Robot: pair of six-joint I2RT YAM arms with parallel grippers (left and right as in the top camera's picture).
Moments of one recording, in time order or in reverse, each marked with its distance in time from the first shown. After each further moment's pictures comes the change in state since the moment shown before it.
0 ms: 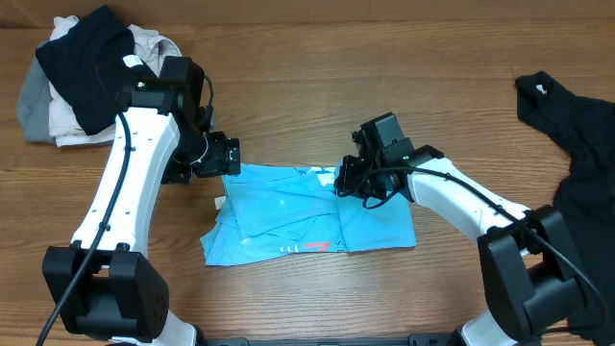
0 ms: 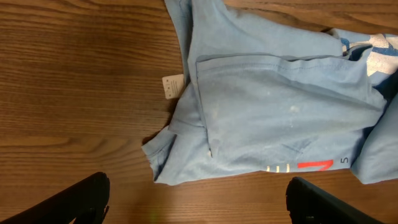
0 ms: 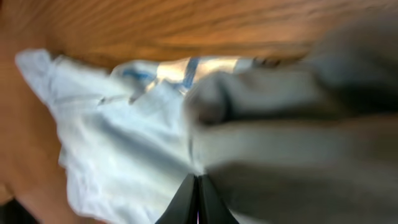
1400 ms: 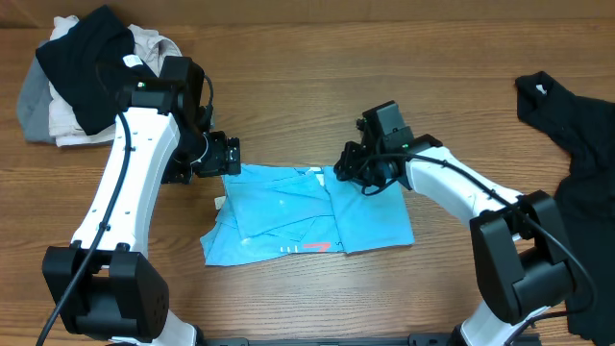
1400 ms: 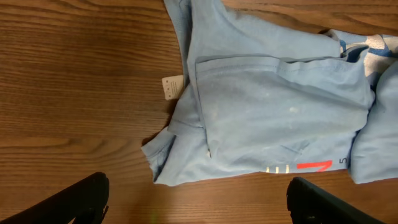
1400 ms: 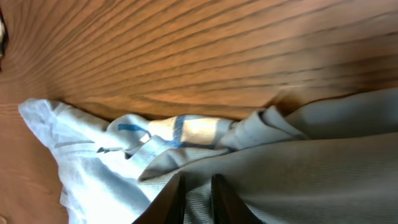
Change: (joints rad) left arm 0.000 0.000 0.000 0.003 0.000 0.000; right arm -0.023 0.084 0.063 0.058 0.051 0.055
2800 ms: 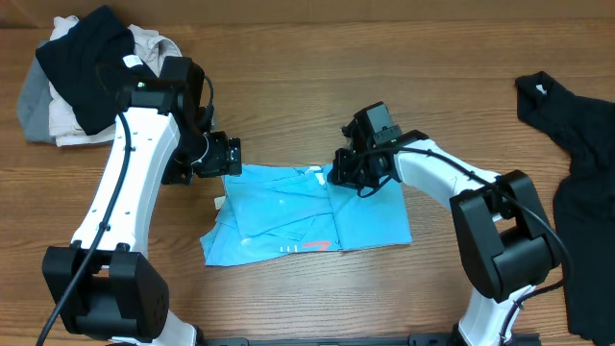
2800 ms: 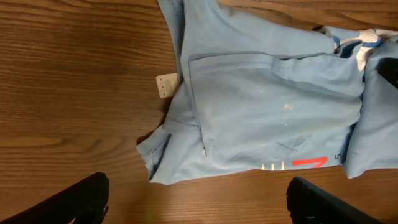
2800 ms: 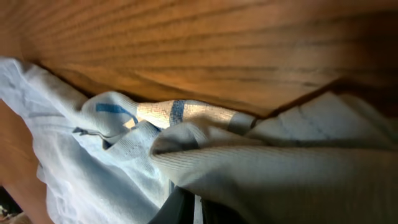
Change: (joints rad) left arm 0.000 0.000 0.000 -0.003 0.019 0.000; right arm -0.003 0.121 0.064 -0.042 -0.099 -0.157
